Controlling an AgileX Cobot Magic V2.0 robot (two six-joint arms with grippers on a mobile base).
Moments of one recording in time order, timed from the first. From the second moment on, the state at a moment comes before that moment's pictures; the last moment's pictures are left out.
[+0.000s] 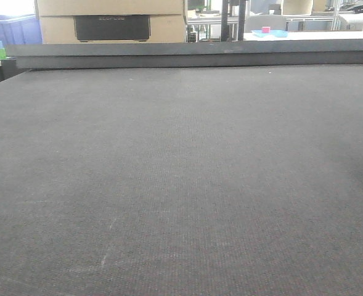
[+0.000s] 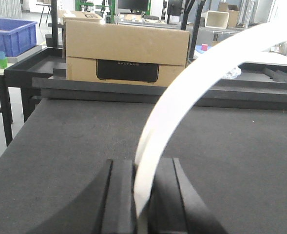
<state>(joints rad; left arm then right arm) -0.06 0.47 -0.67 -0.04 0.33 -0.03 0.25 0.54 -0.75 -0.19 0.44 0.25</state>
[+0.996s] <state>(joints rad) -0.06 0.46 -0.67 -0.04 0.33 -0.03 0.25 0.53 -0.75 -0.19 0.46 0.25</state>
